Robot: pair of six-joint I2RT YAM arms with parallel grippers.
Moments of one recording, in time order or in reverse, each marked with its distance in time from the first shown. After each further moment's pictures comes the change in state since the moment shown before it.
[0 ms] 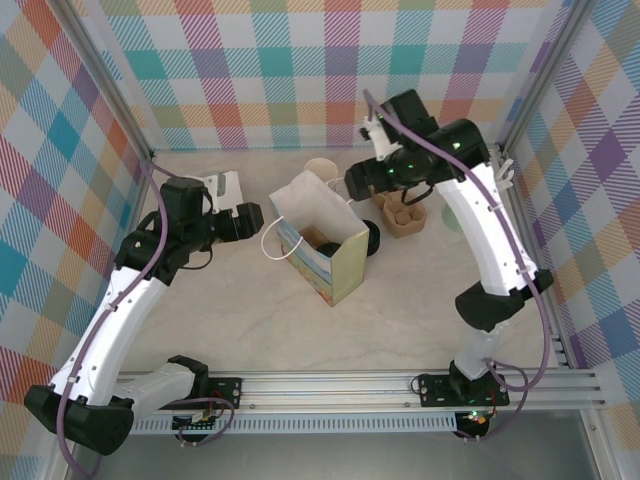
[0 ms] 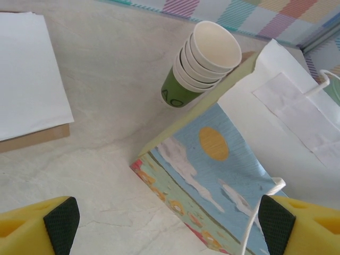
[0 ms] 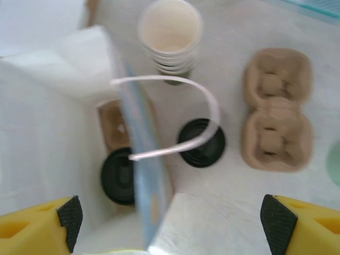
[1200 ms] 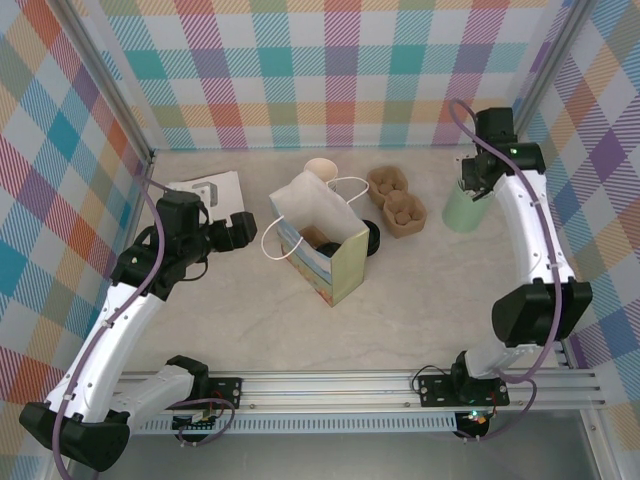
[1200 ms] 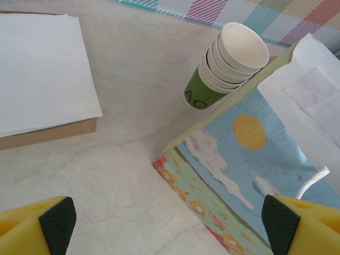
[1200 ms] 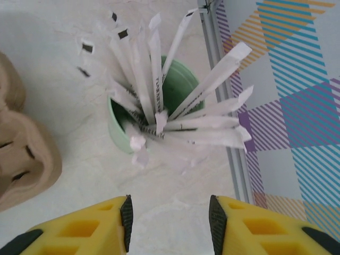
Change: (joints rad) left arm 0.000 -0.088 -0.097 0.019 -0.079 -0.003; right arm -0.536 -0.179 -0.655 0.474 0.301 -0.165
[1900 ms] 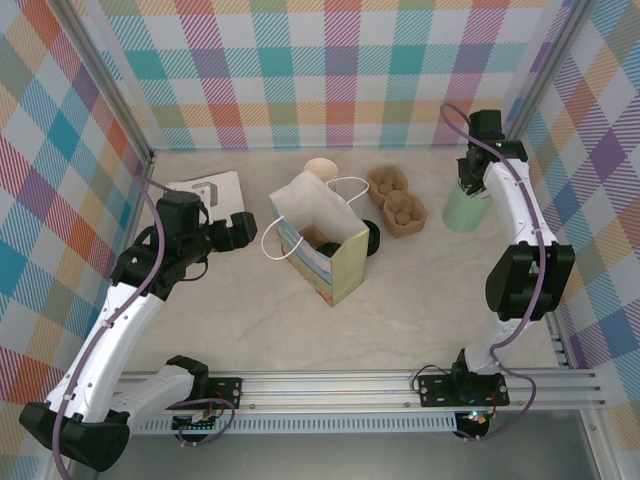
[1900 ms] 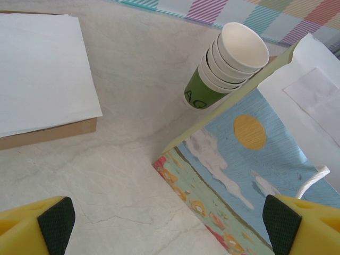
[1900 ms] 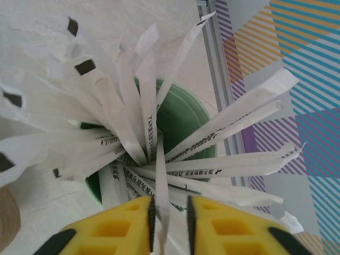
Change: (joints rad) left arm 0.000 0.000 0.000 0.000 0.000 0.000; right arm -0.043 0.172 -0.008 0.146 0.022 -0.036
